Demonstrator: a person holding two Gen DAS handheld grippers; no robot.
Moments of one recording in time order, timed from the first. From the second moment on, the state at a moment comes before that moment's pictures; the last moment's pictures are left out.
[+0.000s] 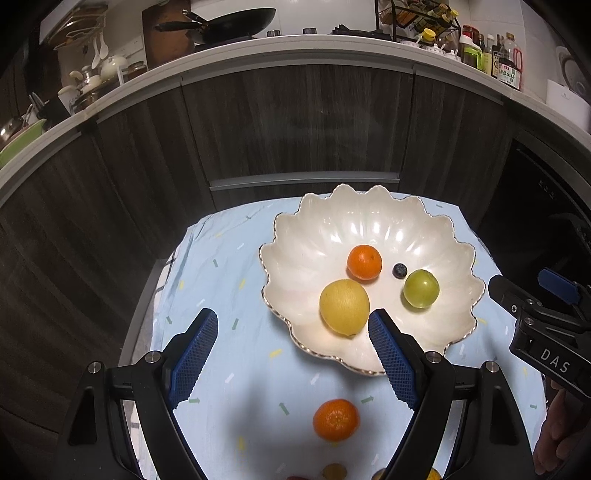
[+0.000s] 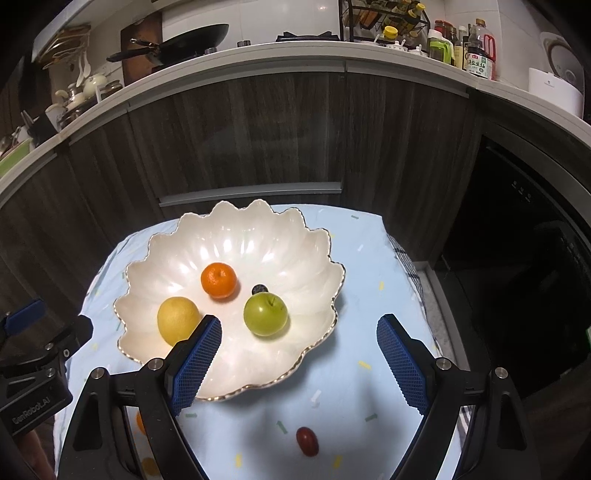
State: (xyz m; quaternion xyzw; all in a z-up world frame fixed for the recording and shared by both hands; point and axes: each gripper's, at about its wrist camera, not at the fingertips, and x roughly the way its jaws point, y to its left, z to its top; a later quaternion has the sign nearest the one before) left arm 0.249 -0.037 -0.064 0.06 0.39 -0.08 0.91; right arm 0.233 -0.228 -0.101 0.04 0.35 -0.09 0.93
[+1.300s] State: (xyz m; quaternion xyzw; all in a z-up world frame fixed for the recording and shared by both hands) left arm 0.211 -0.044 -0.118 0.08 0.42 -0.09 0.90; right arm 0.190 -0.224 -0.150 0.02 0.38 -0.09 0.92
